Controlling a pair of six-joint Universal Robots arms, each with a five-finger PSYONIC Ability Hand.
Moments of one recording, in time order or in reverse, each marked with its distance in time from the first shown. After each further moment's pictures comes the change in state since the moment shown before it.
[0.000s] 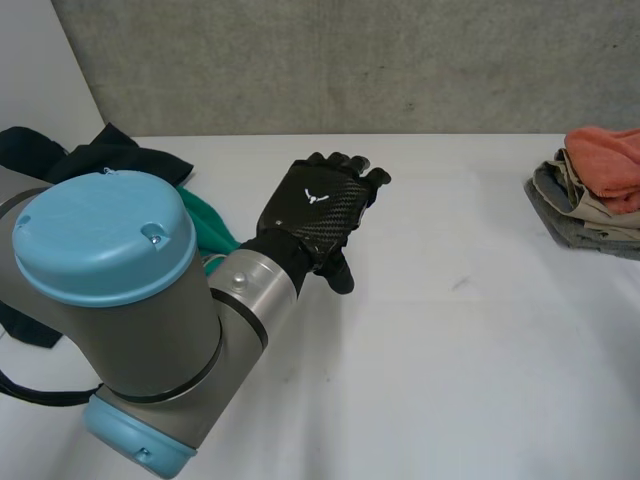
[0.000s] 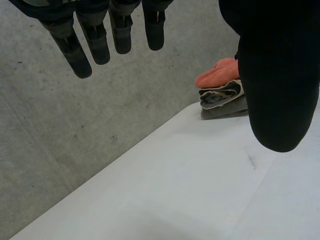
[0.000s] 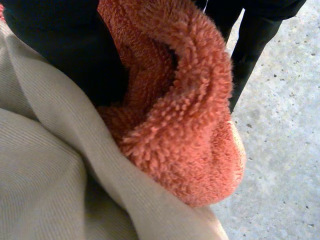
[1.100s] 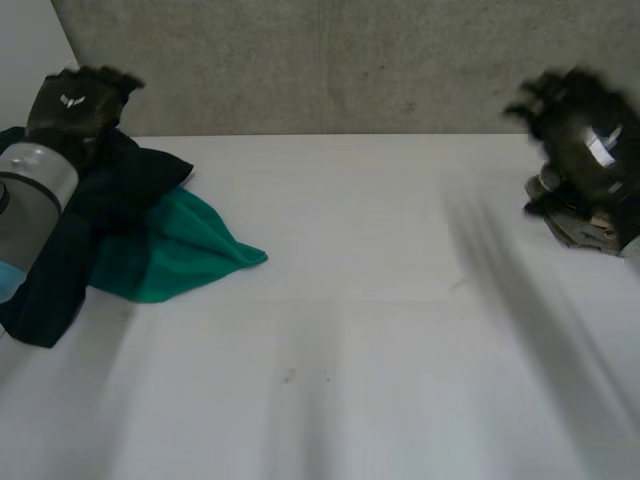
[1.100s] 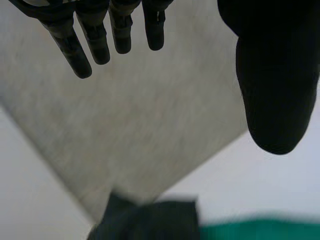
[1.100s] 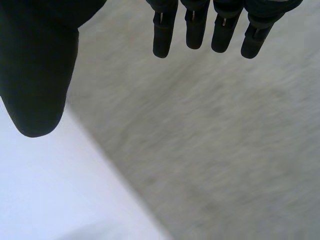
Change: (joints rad) left arm 0.697 -0.041 0.048 0.110 0.191 0.130; right arm 0.412 -1.107 0.991 0.253 0.156 -0.230; left_hand 0.000 -0.002 0.000 0.000 0.000; right_hand -0.577 -0.919 -0.956 -0.975 -0.912
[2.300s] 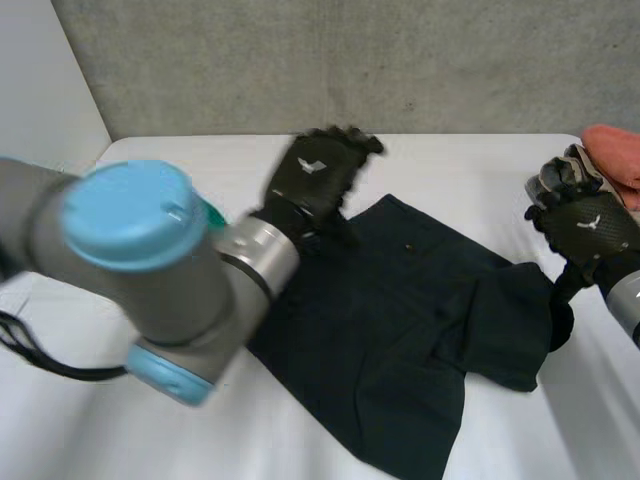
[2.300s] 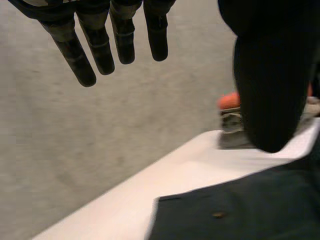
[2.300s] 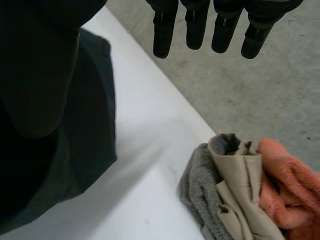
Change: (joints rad) left arm -0.620 -0.062 0.024 0.038 -0.114 -0.256; right arm -0.004 0.155 -0.044 0.281 0.254 -0.277; left_hand 0.111 0.104 0.107 0.096 0.079; right_hand 0.000 0.000 0.000 0.000 0.000
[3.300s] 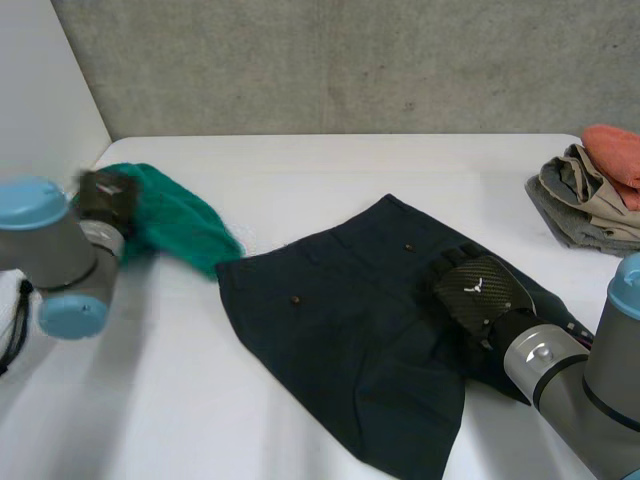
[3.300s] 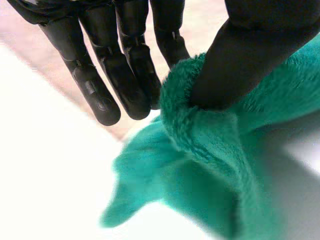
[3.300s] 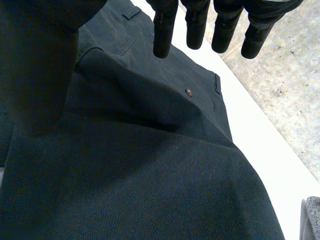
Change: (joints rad) left arm 0.564 -0.262 -0.013 0.162 -0.146 0.460; right arm 0.355 0.092 0.004 0.087 0.125 -0.040; left_hand 0.810 0.876 0.870 0.892 0.852; right_hand 0.000 0.000 0.000 0.000 0.000
